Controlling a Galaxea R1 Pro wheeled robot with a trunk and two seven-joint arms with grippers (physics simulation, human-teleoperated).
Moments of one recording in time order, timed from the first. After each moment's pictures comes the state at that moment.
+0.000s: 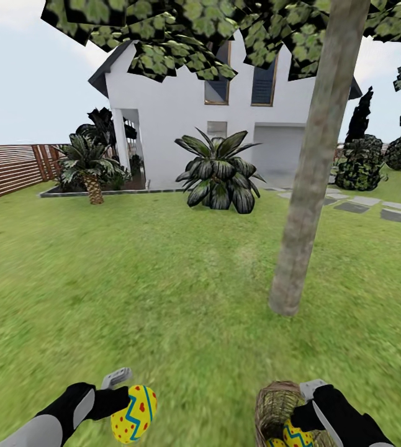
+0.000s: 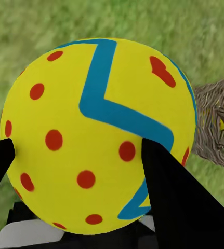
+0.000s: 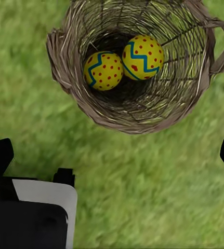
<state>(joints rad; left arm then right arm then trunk) -0.62 0.09 0.26 -0.21 0.01 0.45 -0.32 -0.46 -0.18 0.15 -0.57 0.03 0.67 0.12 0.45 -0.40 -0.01</state>
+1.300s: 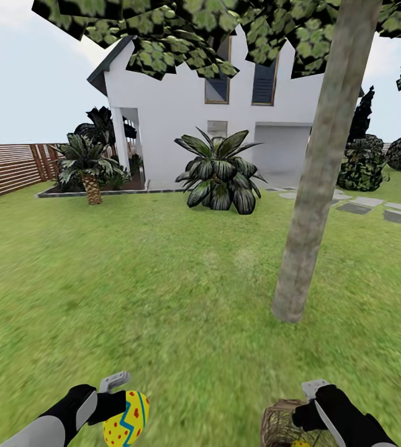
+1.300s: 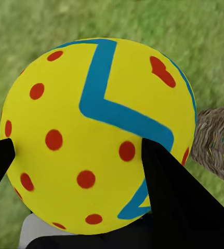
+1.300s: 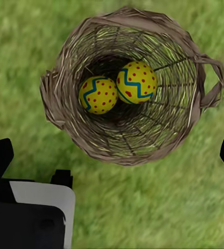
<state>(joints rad) -0.62 0.08 0.26 -0.19 0.01 0.43 -0.19 -0.46 -0.19 0.15 -0.57 0.03 0.66 0.12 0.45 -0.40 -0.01</state>
